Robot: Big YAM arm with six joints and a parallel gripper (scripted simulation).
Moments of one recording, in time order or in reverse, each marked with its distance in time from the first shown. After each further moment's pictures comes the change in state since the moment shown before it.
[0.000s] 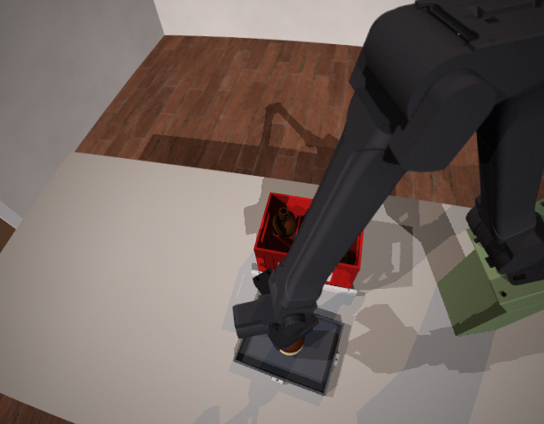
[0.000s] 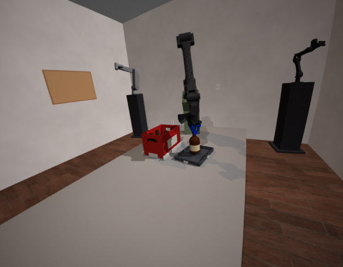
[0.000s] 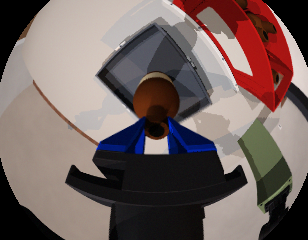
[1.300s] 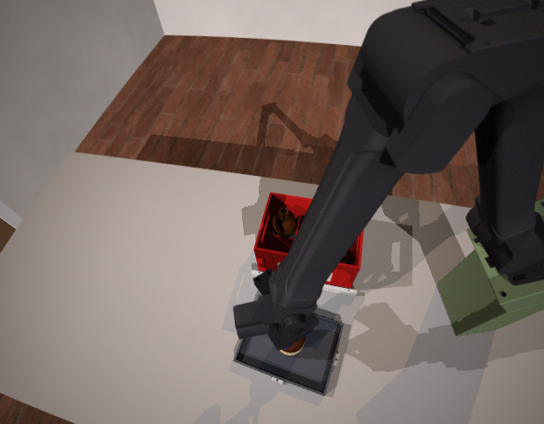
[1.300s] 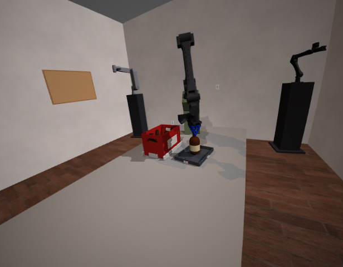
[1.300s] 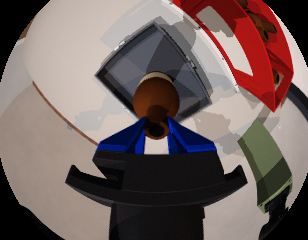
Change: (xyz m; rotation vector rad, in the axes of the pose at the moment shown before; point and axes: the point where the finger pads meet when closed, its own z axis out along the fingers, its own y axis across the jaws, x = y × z) arm 0.000 -0.001 0.002 0.003 0.001 0.000
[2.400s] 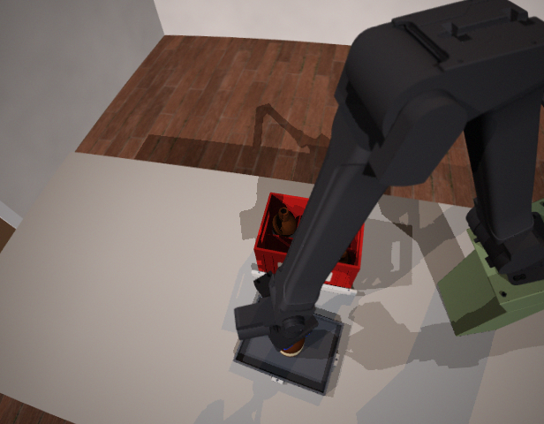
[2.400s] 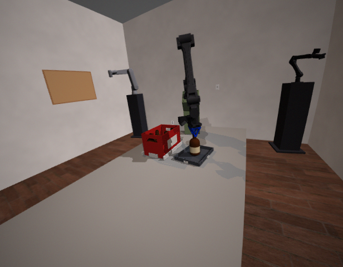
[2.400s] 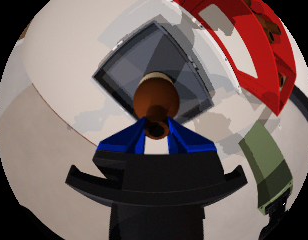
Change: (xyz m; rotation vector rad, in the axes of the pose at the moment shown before) arm 0.000 0.001 0.013 0.001 0.000 0.000
